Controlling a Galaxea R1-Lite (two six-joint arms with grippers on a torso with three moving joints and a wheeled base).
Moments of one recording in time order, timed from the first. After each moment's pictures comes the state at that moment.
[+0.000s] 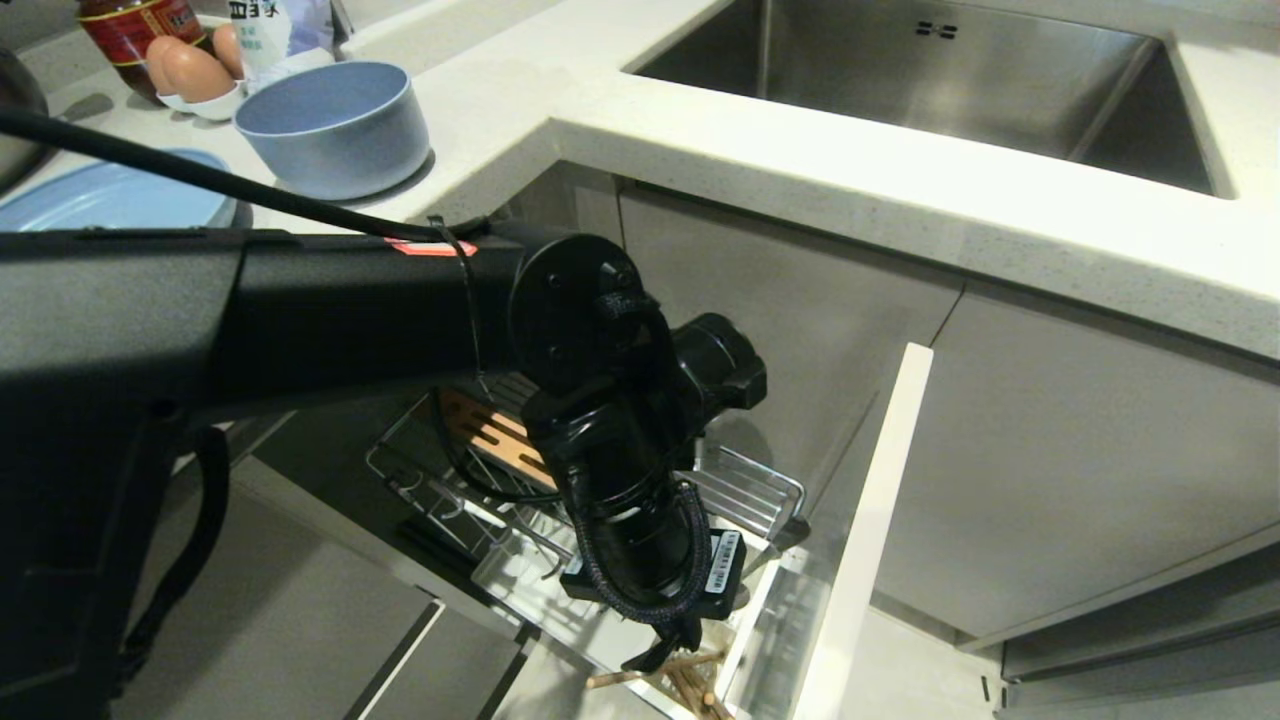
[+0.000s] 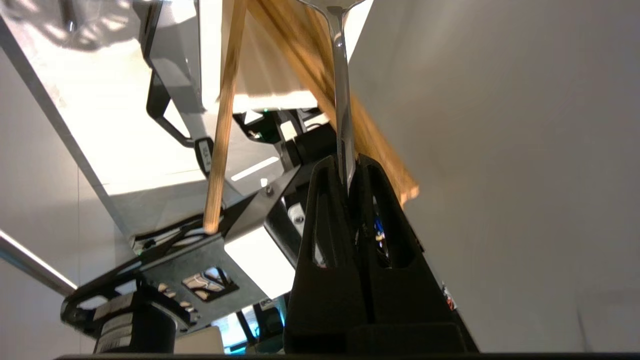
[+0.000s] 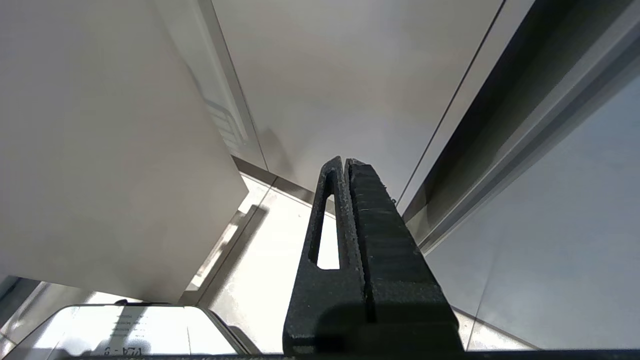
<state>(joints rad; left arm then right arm) -0.88 2.11 -1.93 1.22 -0.16 -0.48 0.00 0.00 0.00 0.00 0.00 0.00</state>
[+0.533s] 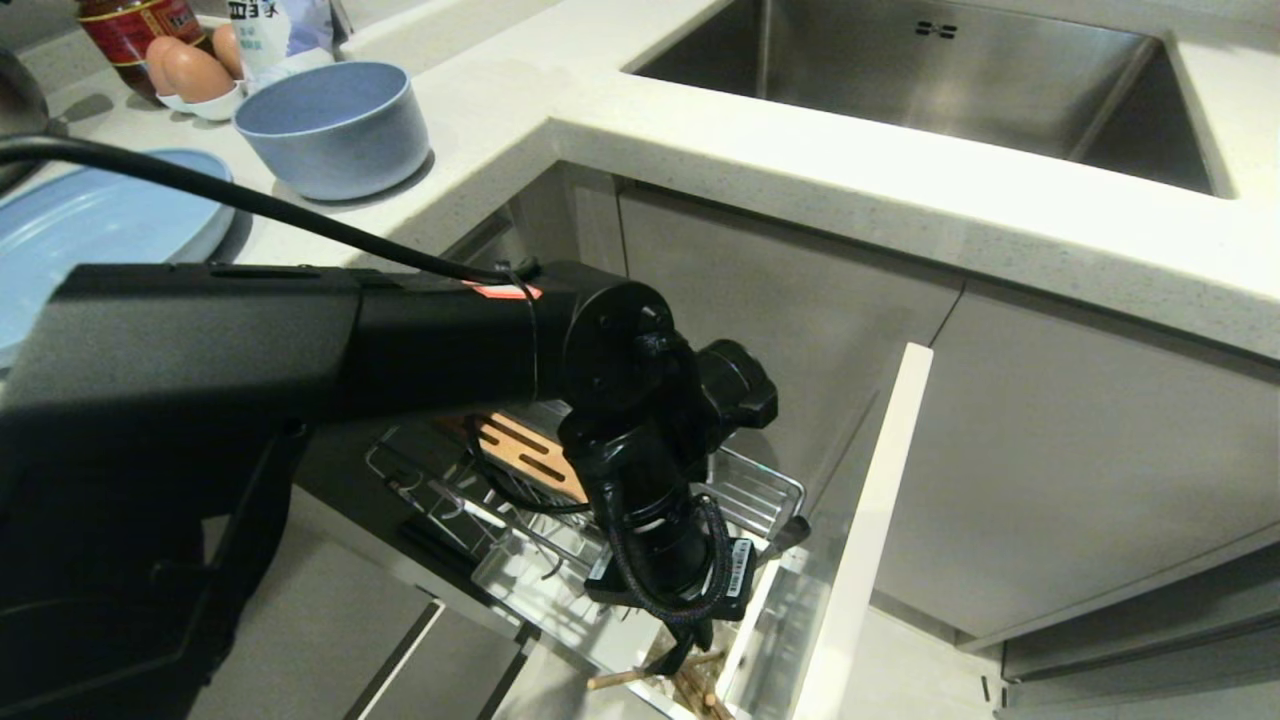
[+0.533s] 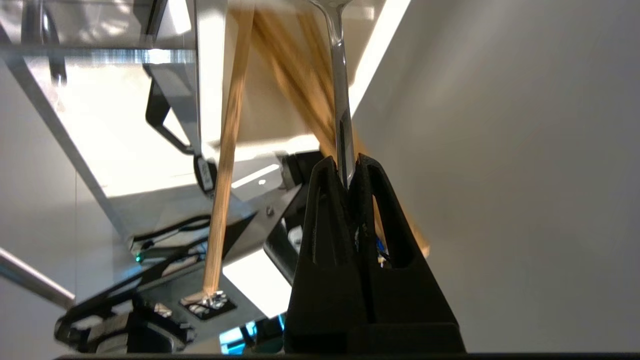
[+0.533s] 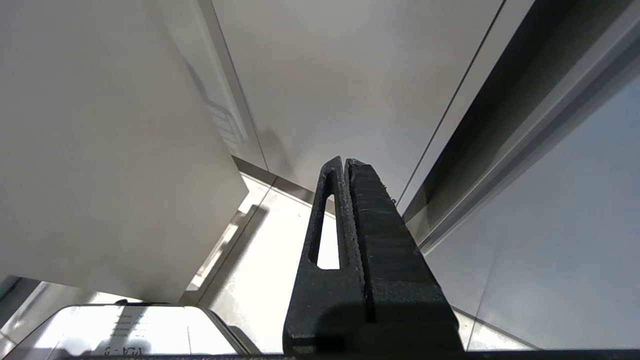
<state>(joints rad) -0.87 2.17 -1.93 1.16 -0.16 -0.48 0.00 0.00 0.00 0.00 0.00 0.00</state>
